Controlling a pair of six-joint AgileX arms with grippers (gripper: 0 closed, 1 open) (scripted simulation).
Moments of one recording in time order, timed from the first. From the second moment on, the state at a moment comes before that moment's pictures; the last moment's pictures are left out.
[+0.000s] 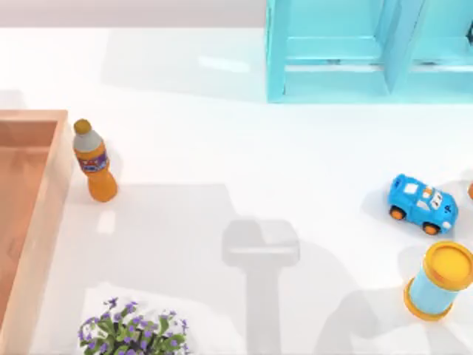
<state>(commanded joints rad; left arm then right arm) 0.24 1.82 1.72 -1.51 0.07 0.27 0.00 0.00 0.00 0.00 0.00 0.00</state>
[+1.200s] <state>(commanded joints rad) 0.26 1.82 1.45 -1.26 0.07 0.28 0.00 0.00 0.00 0.00 0.00 0.00</state>
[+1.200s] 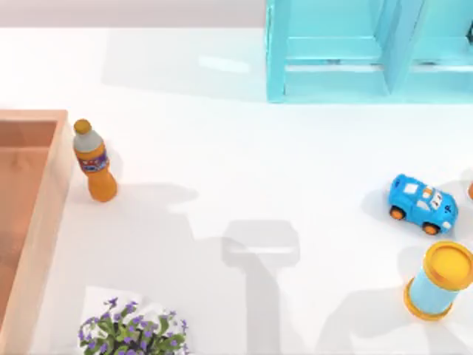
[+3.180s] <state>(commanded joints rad) 0.25 1.85 1.89 -1.66 0.07 0.28 0.00 0.00 0.00 0.00 0.00 0.00</state>
